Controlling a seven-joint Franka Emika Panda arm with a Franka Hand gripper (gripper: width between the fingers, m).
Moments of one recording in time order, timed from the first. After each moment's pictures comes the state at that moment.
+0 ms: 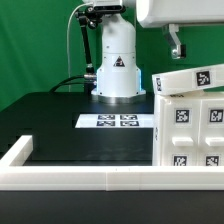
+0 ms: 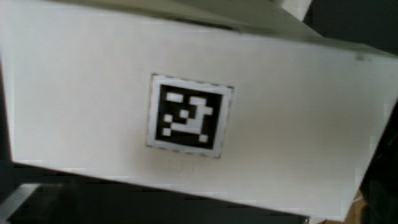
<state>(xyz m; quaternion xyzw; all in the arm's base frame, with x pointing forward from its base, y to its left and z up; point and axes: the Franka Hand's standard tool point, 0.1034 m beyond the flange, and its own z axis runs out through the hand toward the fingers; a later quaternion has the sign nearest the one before) 0.624 0.094 0.193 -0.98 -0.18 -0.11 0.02</state>
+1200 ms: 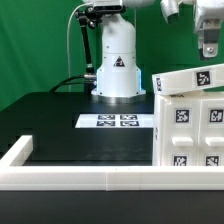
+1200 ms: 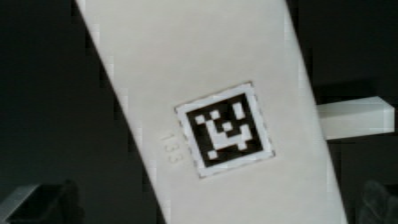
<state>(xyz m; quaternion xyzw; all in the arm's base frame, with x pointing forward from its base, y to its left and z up) 0.615 0.097 0.187 -0.75 -0.66 -0.05 -0.06</state>
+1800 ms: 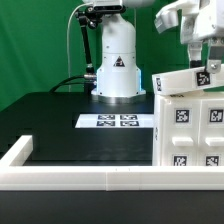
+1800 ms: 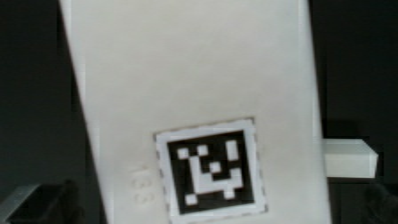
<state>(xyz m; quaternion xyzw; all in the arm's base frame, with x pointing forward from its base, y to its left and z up) 0.611 0.095 0.167 -0.71 -0.70 -0.03 -0.06</state>
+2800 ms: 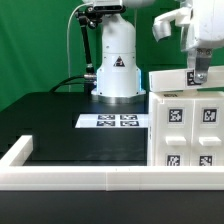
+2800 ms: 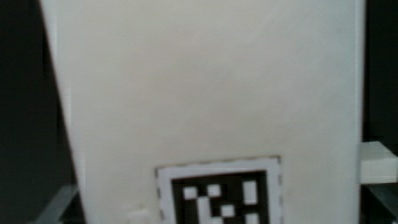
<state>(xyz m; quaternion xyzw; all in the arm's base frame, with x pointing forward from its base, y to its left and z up) 0.612 0.086 0.155 -0.75 -0.66 -0.03 -0.06</state>
